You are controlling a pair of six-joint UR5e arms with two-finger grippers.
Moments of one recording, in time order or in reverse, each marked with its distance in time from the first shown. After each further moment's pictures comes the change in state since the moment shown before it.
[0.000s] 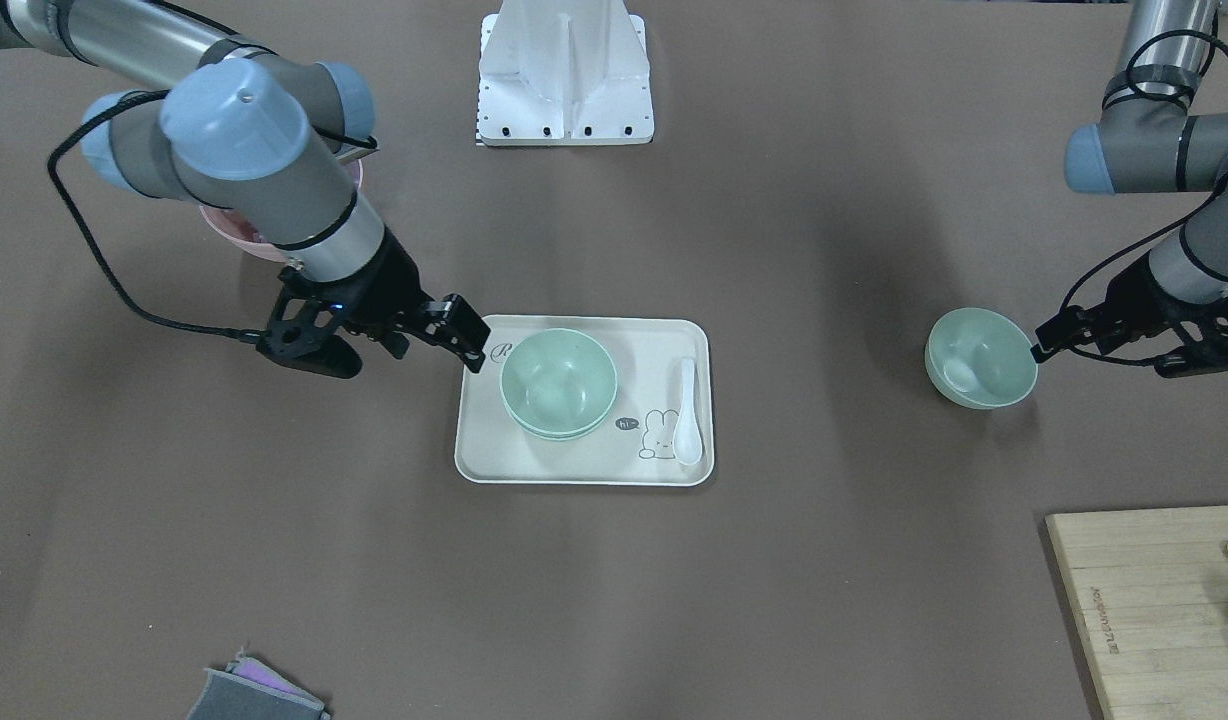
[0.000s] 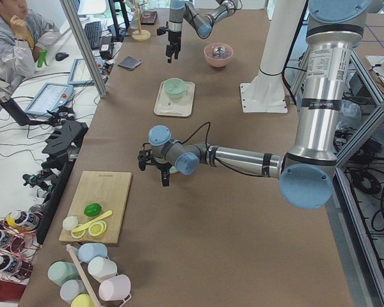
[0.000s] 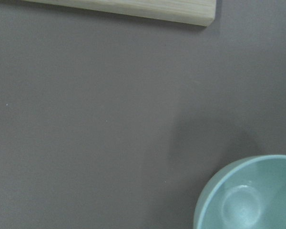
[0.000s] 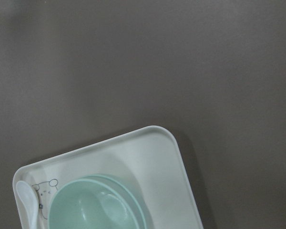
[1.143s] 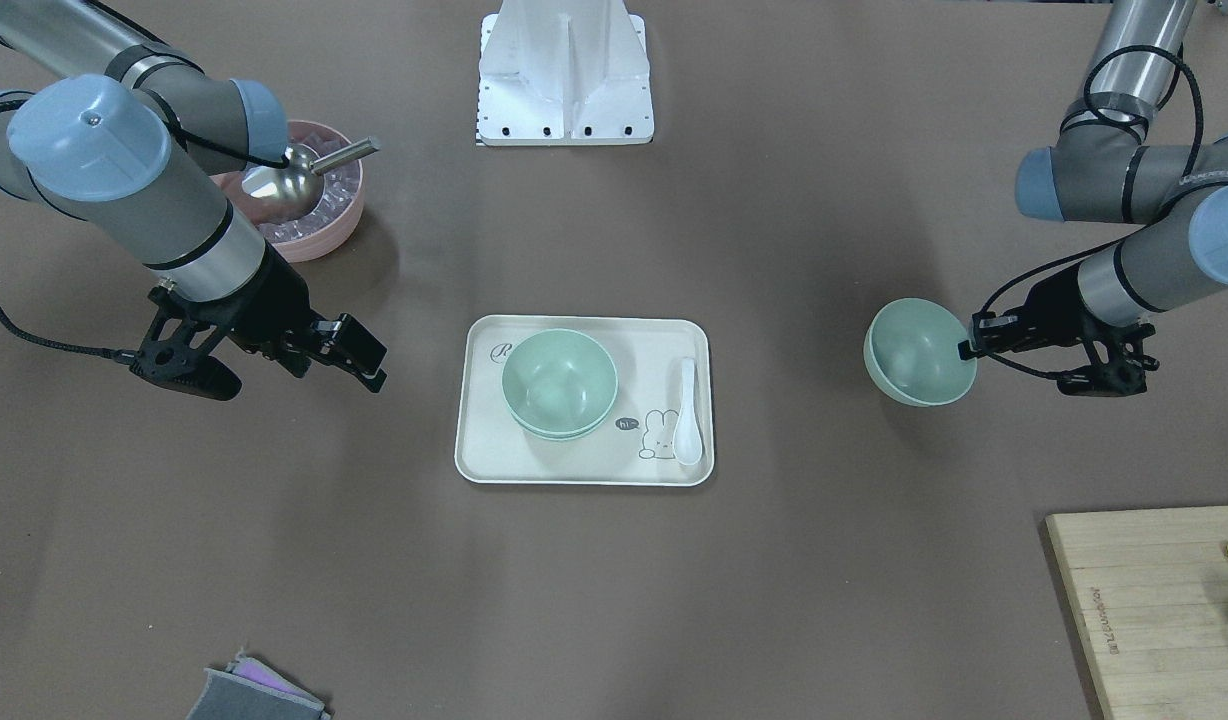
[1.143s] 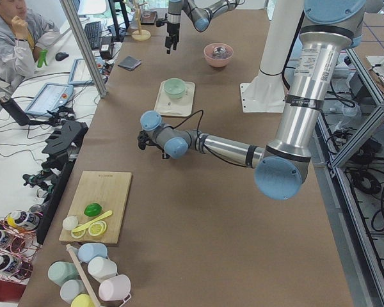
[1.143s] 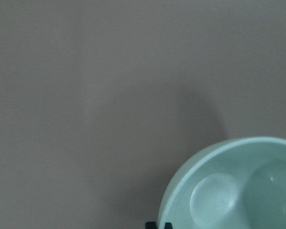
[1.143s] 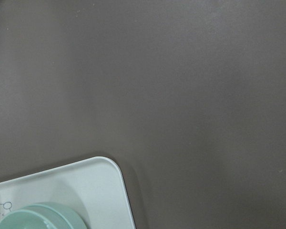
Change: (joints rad) left arm 0.033 -0.151 0.016 0.021 -0.243 -0.028; right arm 0.071 -0.098 0.020 0.008 0.024 -0.105
